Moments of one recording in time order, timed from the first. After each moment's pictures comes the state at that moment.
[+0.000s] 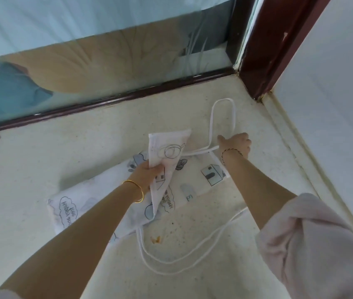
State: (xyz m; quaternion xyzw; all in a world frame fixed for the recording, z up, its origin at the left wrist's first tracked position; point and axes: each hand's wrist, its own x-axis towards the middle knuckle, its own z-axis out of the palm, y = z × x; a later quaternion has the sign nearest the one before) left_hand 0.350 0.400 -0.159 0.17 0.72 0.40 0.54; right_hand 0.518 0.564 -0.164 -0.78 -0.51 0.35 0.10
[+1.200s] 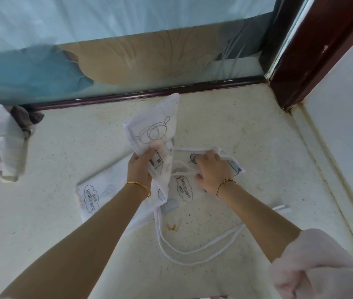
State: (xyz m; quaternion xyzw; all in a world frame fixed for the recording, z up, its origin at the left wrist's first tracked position) left_hand 0.336 0.349 -0.120 -0.01 0.61 0.68 0.41; right_hand 0.486 0.471 -0.178 -0.34 -0.93 0.11 -0.07
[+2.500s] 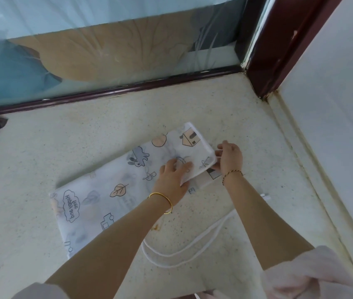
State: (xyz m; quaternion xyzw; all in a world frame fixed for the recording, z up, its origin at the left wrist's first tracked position) left_hand 0.418 0.378 -0.177 0.53 0.79 0.13 0.27; right_hand 0.532 0.503 -0.169 -0.65 -0.40 0.58 0.29
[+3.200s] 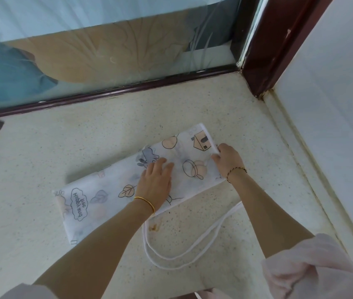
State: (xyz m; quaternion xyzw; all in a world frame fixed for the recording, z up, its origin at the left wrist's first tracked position) left_hand 0.393 0.362 -0.183 0.62 0.78 0.04 0.08; right_hand 0.553 0.522 -0.186 -0.56 -0.77 0.31 0.00
